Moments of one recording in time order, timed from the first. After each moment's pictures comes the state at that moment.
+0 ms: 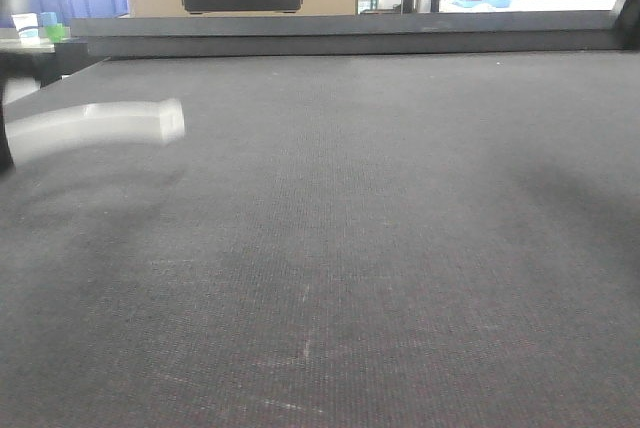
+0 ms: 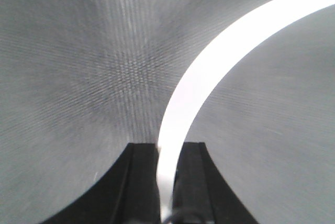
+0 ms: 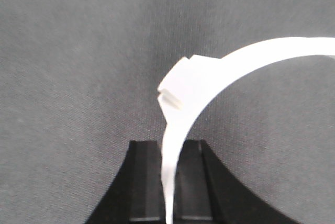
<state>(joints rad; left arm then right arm) -0.11 1.64 -1.23 -0.01 0.99 0.01 0.13 1.32 -1.12 0.02 0.90 0.16</state>
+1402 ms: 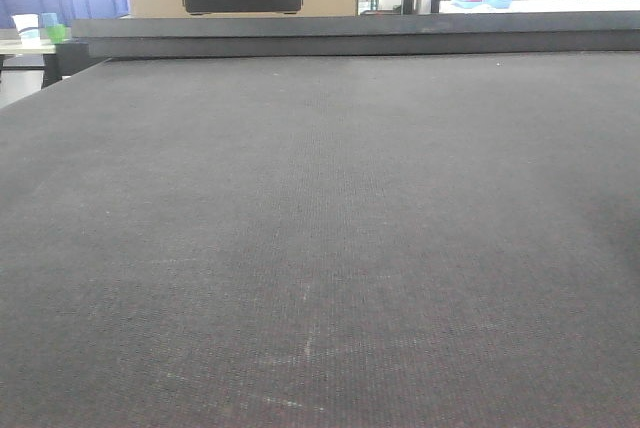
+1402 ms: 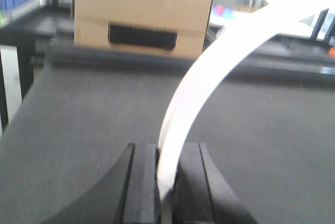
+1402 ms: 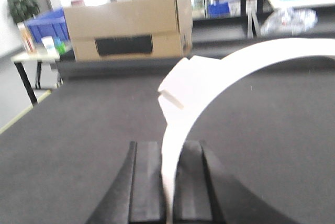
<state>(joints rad) -0.11 0.60 -0.79 -0.14 0.34 0.01 0.13 0.49 -0.83 0.02 0.50 0.16</state>
